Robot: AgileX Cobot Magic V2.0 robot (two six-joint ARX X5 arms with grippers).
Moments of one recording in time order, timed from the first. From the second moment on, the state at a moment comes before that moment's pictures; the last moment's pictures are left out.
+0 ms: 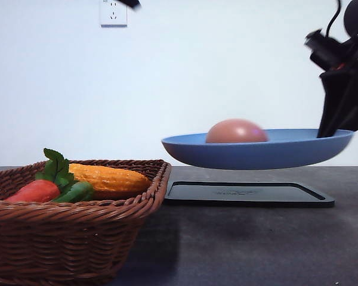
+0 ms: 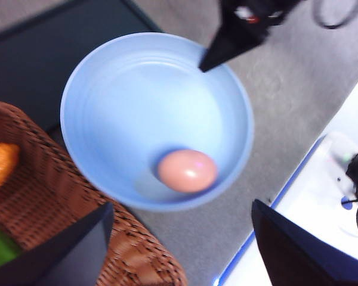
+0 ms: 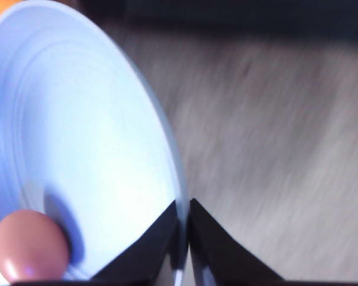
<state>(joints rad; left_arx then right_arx) -0.96 1.16 1.22 -0.77 0.03 -0.23 0.11 1.48 1.07 -0.88 -0.58 0.13</state>
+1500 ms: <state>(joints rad) -0.96 0.96 1.22 -0.79 -0.14 -0.25 -0.03 2.09 1.67 -0.94 -0.60 0.16</state>
